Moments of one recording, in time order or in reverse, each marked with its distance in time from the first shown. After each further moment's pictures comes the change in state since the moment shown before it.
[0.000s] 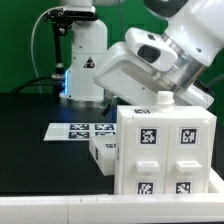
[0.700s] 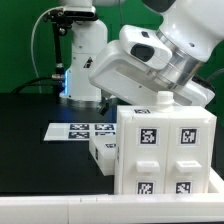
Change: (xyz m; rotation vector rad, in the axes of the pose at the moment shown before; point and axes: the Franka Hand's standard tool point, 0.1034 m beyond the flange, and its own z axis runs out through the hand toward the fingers) arm 0.002 0.000 0.000 0.031 -0.023 0.003
